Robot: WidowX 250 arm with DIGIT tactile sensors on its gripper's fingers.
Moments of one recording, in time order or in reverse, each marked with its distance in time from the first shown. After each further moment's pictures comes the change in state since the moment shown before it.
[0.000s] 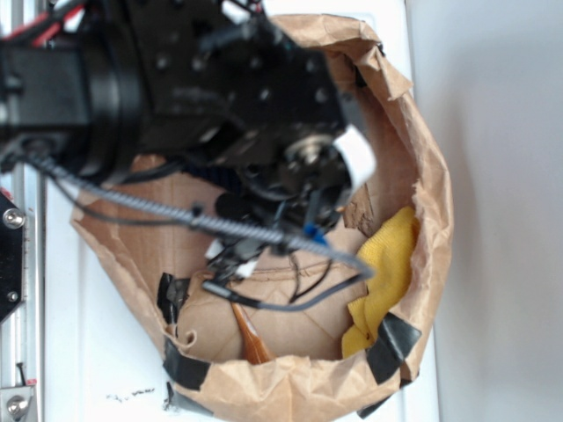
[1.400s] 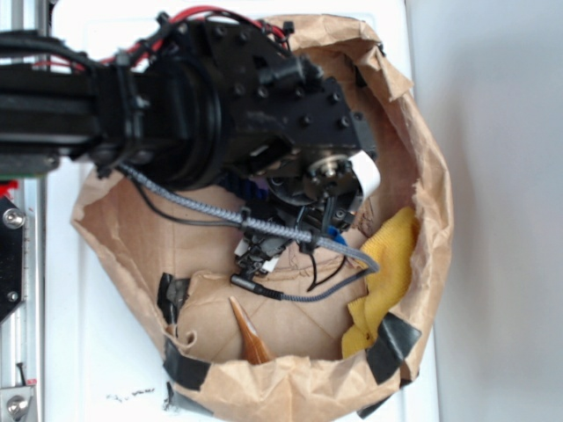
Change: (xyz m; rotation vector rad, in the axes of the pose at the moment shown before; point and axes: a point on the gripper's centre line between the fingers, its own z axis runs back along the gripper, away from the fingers) arm 0.014 0.004 -0.046 0.030 -0.008 -0.046
